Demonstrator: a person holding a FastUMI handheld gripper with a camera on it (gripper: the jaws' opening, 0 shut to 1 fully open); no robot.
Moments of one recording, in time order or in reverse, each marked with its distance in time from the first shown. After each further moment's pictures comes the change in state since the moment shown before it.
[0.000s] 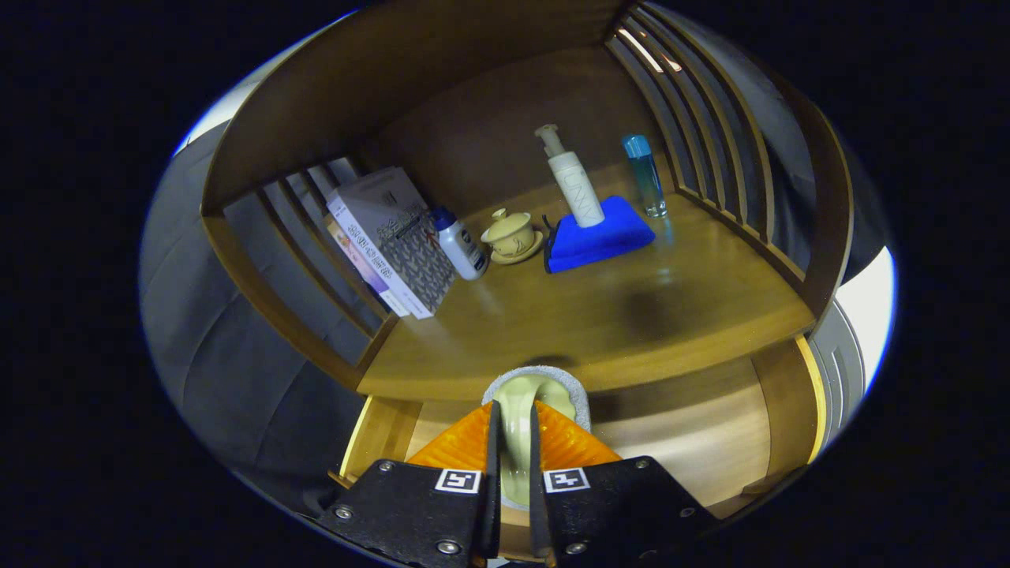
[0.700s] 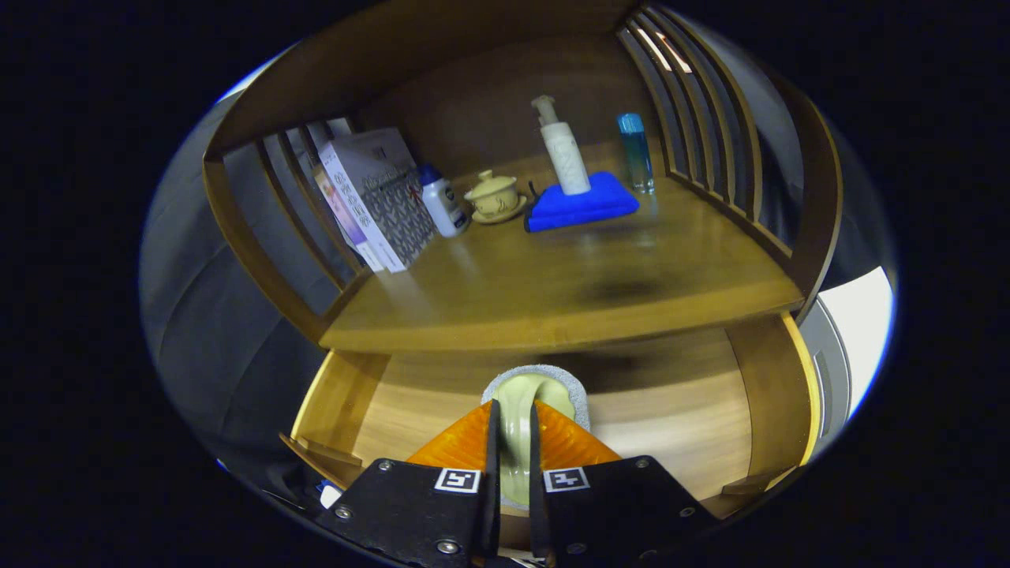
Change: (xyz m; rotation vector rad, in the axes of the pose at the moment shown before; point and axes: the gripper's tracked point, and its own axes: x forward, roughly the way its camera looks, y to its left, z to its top) arm -0.009 -0.025 -0.045 -0.094 0.058 -0.047
